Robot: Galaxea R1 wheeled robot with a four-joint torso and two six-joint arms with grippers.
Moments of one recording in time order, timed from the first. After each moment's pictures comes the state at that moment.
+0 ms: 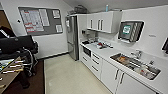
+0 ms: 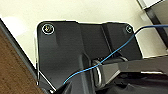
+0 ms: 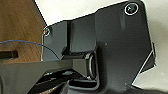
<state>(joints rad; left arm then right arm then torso) 1.57 2.79 -2.39 0.11 -0.20 -0.06 -1.52 2.75 -2.27 0.04 0.03 -0.01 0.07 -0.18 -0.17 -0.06</state>
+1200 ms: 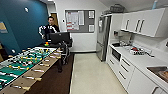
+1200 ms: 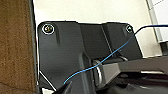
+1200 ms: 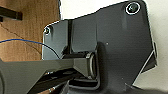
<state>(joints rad) 1.57 2.79 -2.39 0.12 -0.20 -0.06 -1.52 2.75 -2.27 0.03 0.03 -0.01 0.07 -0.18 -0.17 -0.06</state>
